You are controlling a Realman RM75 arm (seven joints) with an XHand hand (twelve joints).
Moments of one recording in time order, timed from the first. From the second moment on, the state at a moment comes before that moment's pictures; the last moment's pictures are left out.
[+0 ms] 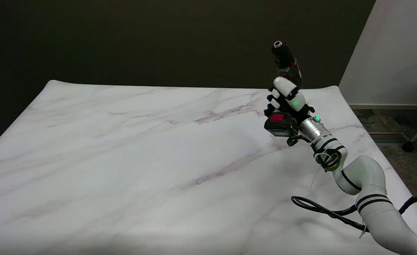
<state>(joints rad) 0.19 -1.26 -1.22 1.08 2.23 -0.49 -0.08</state>
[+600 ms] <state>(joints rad) 0.19 -1.26 -1.21 1.08 2.27 -0.51 -0.08</state>
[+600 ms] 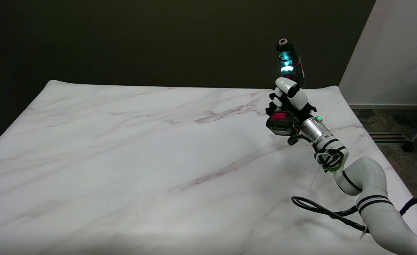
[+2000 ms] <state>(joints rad) 0.15 -1.28 -1.15 1.15 2.21 -0.52 -0.09</state>
